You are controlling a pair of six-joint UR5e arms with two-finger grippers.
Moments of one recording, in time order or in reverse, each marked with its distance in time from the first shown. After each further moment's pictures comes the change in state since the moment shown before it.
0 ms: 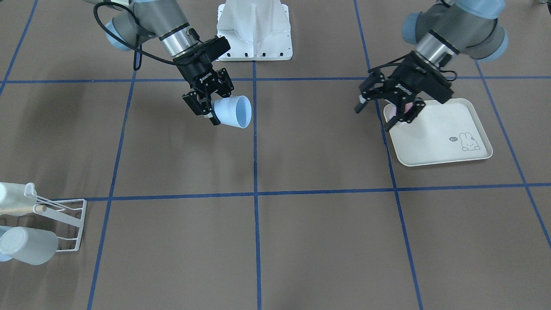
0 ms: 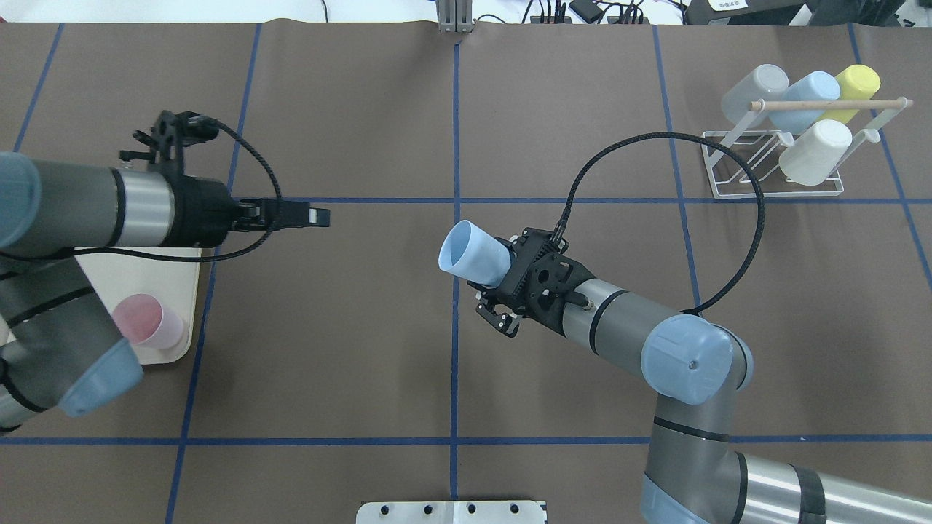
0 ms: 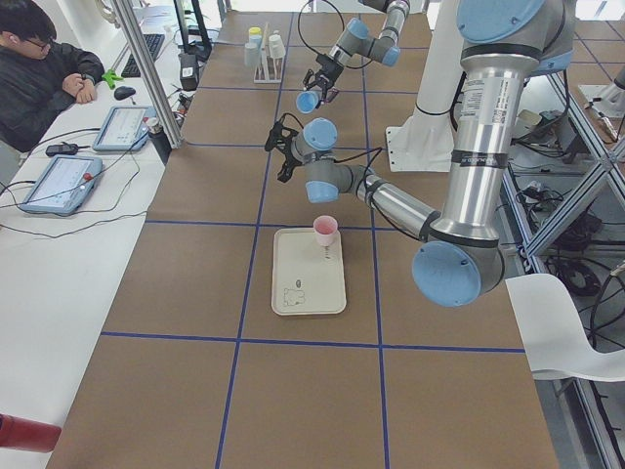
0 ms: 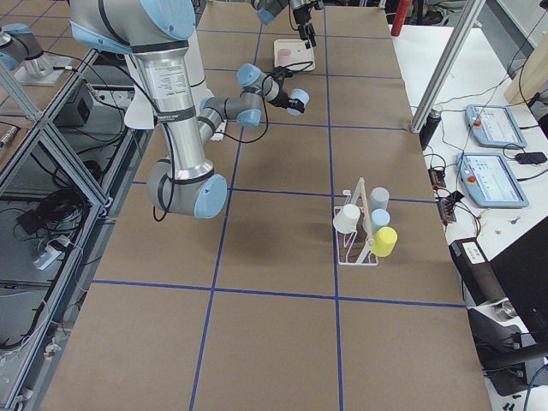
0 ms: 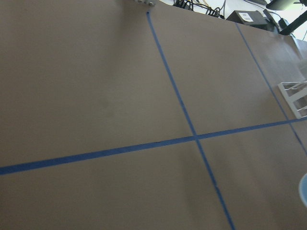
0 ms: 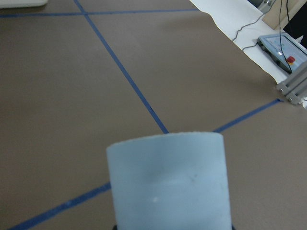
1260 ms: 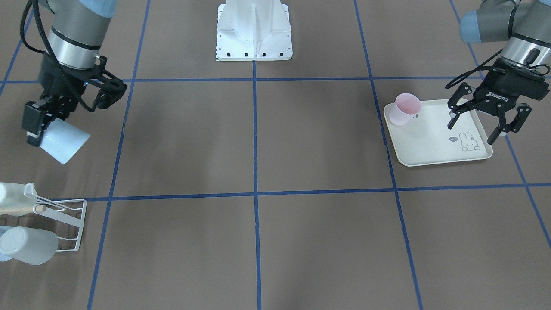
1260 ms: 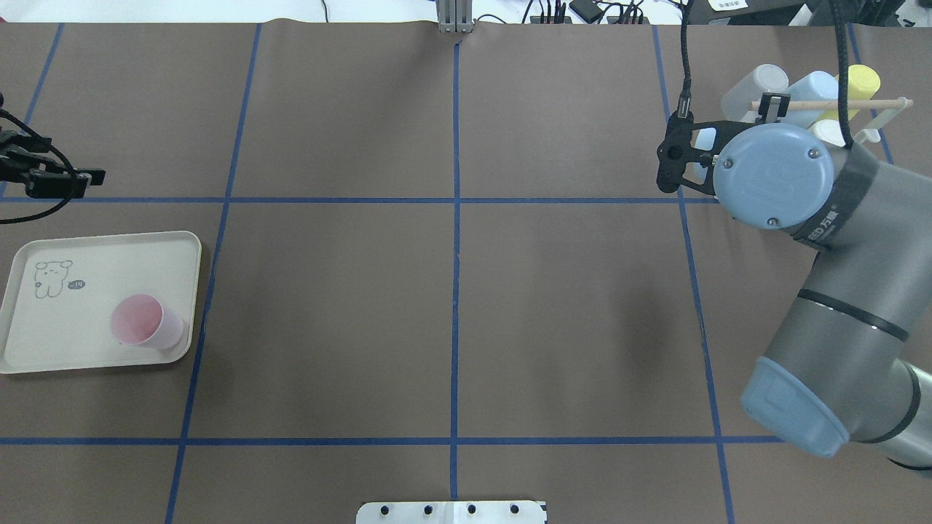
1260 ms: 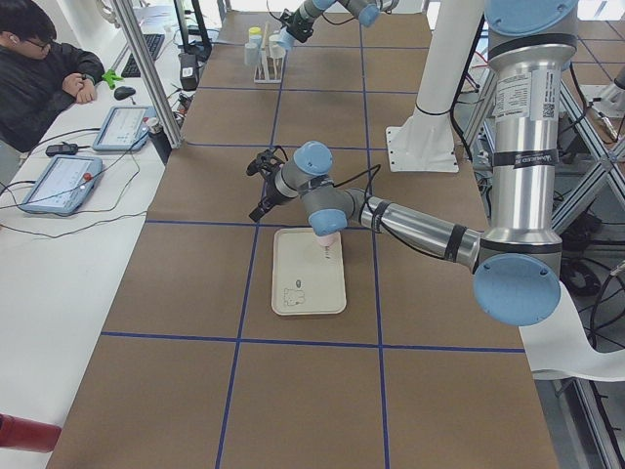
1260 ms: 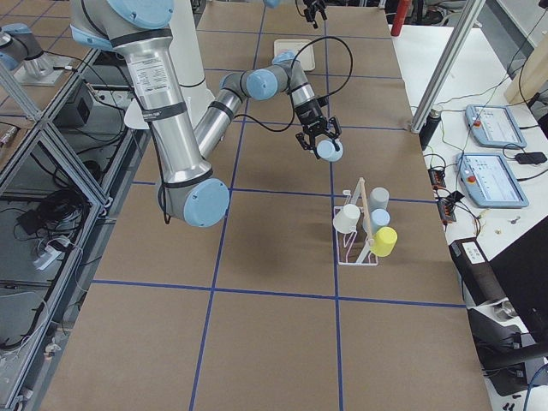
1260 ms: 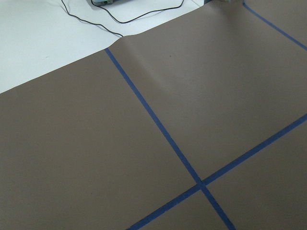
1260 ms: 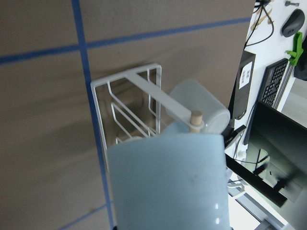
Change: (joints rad) left arm -0.183 0.122 -0.003 0.085 -0.007 0.451; right arm 0.363 -0.002 0.174 -1.019 -0.102 -0.665
